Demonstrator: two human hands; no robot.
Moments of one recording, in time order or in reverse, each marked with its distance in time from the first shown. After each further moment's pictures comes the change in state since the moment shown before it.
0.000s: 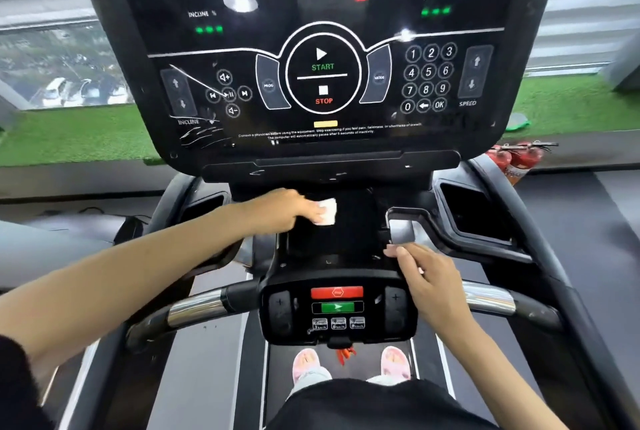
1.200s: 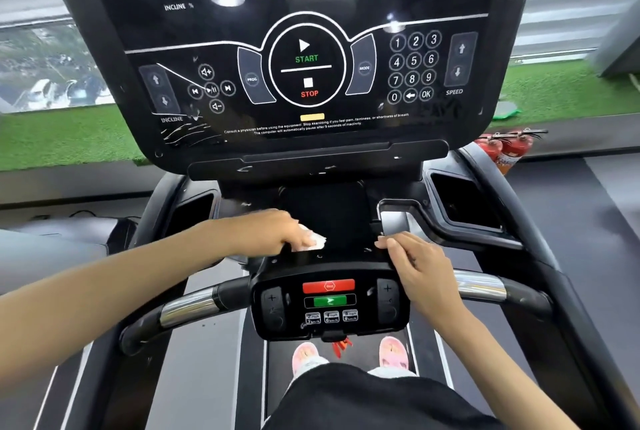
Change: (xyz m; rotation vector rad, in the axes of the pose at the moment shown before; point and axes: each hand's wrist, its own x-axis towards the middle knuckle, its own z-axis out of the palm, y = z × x) left_hand -0.023 0.018 0.014 0.028 -0.168 0.101; right_hand 0.001 0.003 0.001 -0.029 -0.013 0.016
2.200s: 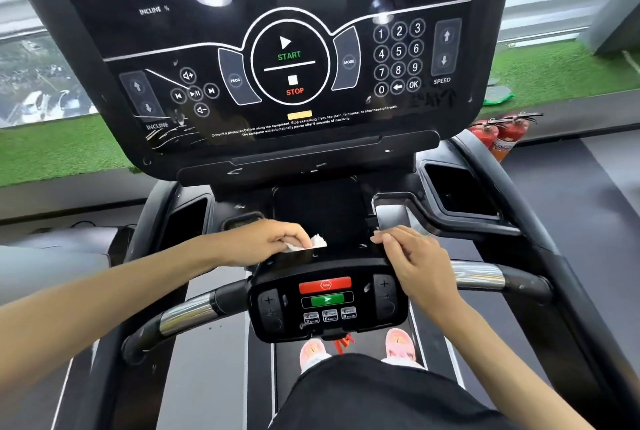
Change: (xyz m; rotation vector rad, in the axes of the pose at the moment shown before) left_hand -0.016 0.014 0.004 -0.523 0.036 -0.122; right_hand -0.002 -0.002 0.000 -0.049 0.022 0.006
